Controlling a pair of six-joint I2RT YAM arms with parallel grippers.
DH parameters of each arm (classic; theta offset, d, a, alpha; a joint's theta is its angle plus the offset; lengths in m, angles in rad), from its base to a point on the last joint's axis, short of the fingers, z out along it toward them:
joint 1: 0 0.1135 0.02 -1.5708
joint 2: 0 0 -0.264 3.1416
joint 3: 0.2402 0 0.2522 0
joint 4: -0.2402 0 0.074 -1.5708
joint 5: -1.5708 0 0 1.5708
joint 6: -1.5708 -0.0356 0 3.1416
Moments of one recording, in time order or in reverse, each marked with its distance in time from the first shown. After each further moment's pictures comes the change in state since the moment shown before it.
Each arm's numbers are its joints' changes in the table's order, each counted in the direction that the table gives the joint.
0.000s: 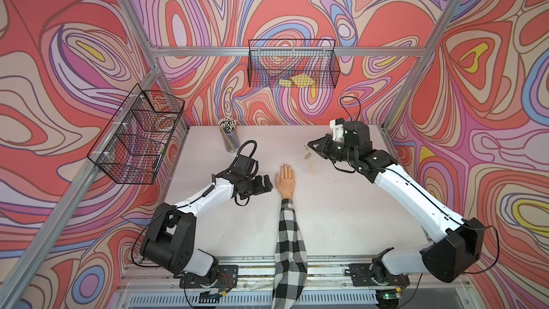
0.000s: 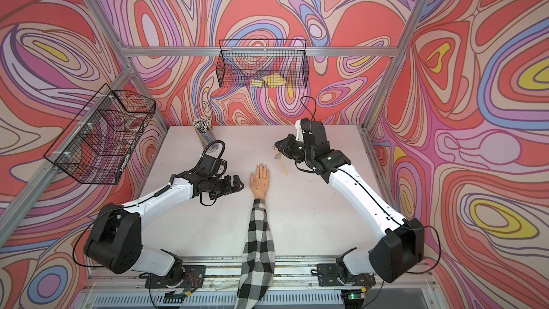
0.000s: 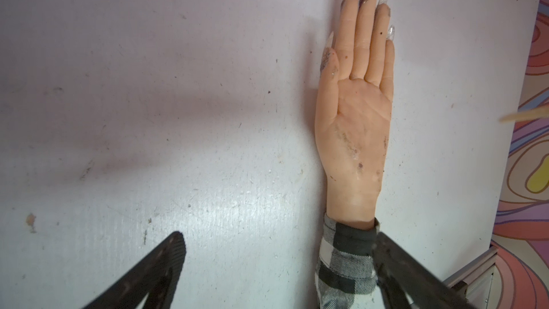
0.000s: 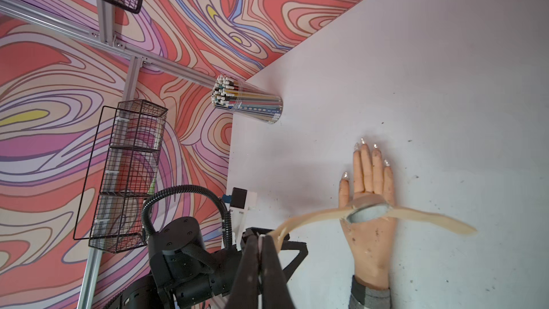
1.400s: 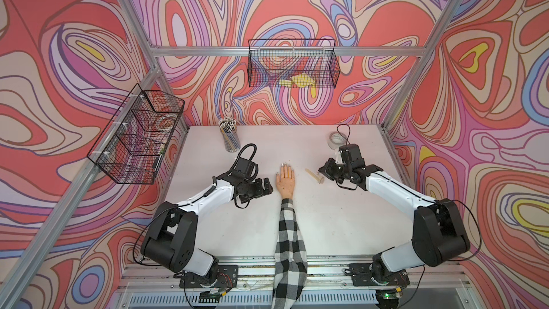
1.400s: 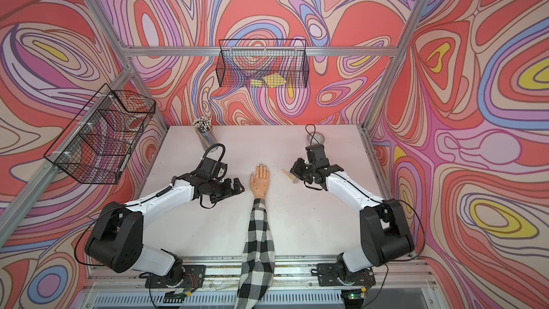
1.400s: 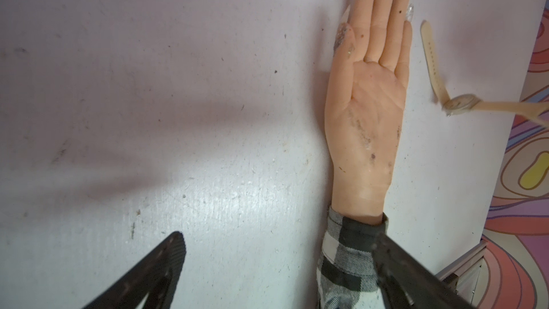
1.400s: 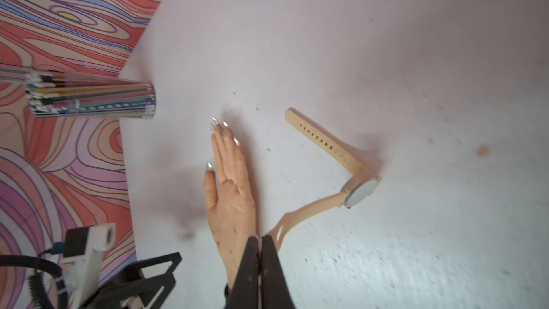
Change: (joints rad) left arm 0.000 0.008 -0.043 0.028 -0.040 0.034; right arm -0.113 0.062 -0.417 0.124 -0.043 0.055
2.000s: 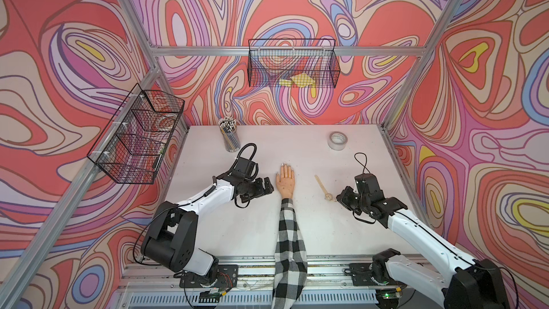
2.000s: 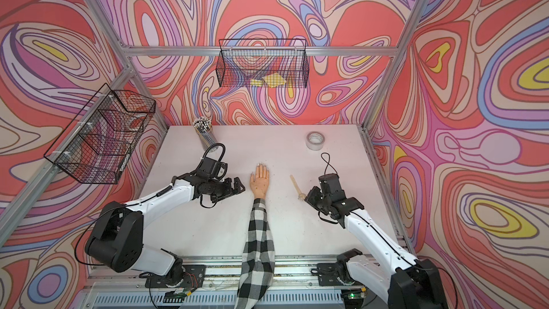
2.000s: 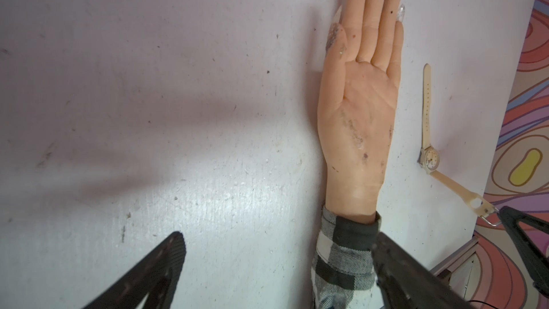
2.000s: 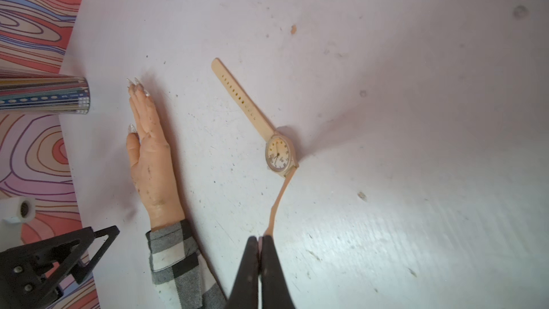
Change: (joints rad) left arm 0.000 0.003 0.000 0.011 -0.018 0.004; right arm 0.000 -0.457 -0.341 -0.192 -0.156 -0.084
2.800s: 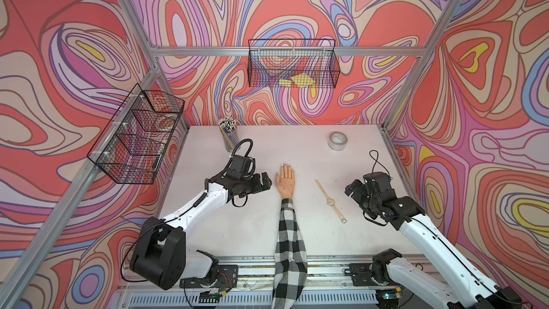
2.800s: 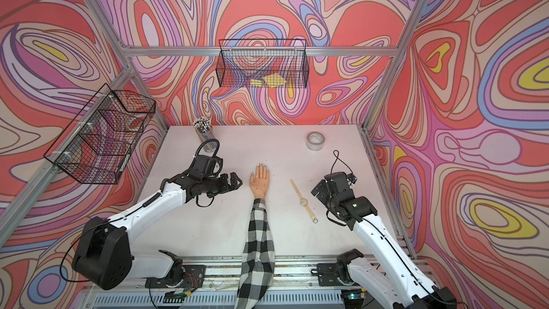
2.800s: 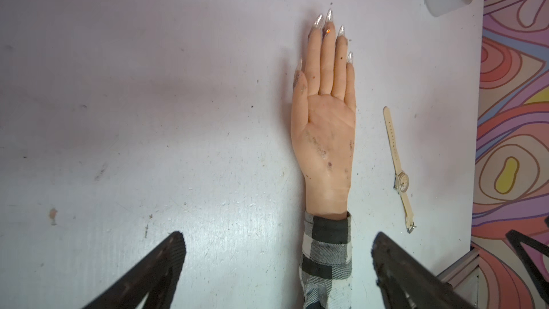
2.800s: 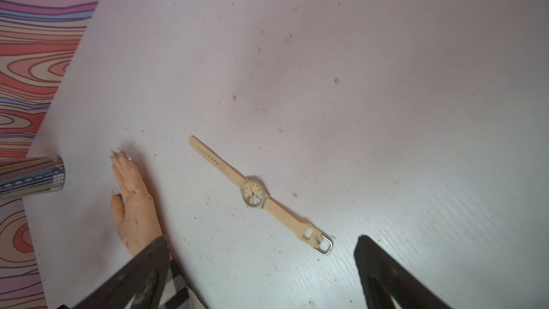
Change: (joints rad) left arm 0.000 -0.168 0.013 -0.010 0.106 -0.028; right arm 0.000 -0.064 0.220 -0.272 -0.277 -0.050
